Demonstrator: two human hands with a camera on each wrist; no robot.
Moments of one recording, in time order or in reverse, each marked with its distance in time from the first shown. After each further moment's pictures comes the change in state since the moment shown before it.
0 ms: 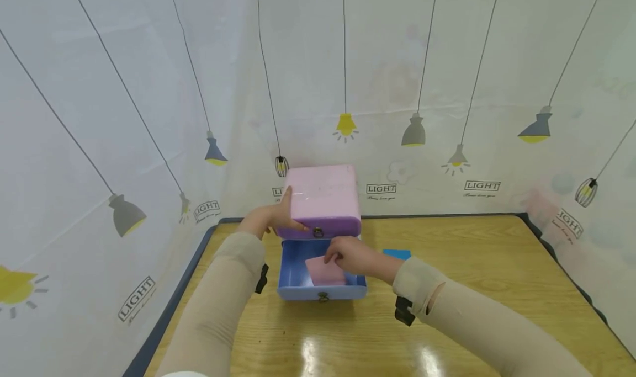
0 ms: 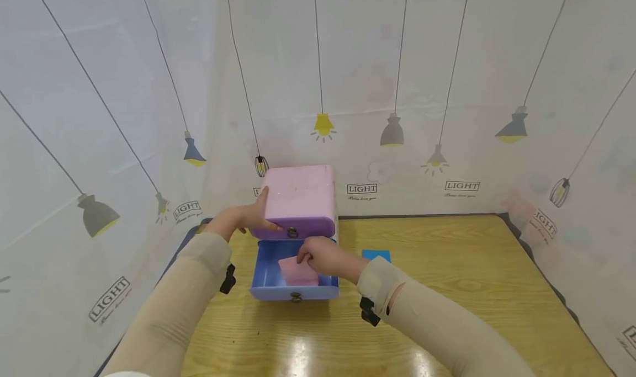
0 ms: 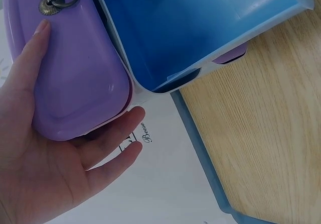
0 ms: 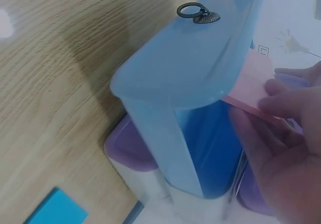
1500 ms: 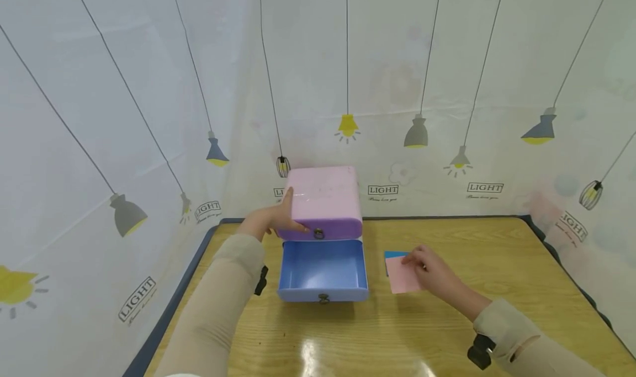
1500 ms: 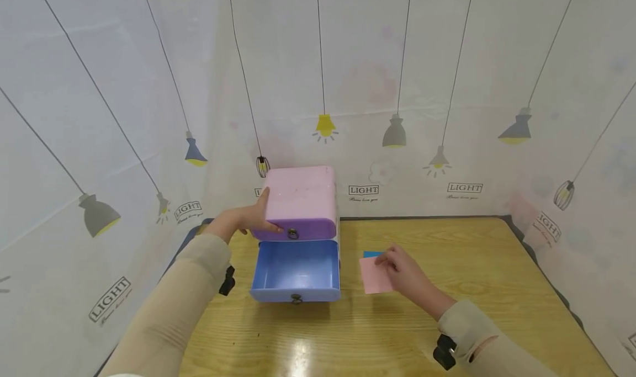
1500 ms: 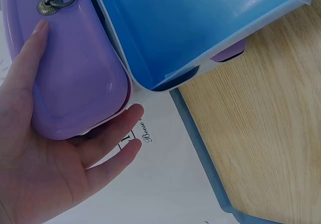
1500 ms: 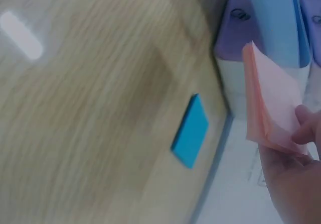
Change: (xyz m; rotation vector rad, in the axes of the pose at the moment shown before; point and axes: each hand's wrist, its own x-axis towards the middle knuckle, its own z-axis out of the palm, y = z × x) left_hand 0.001 -0.004 0.001 -0.004 0.025 -0.002; right_hand -0.134 0.086 -0.003 0.179 0.345 0.359
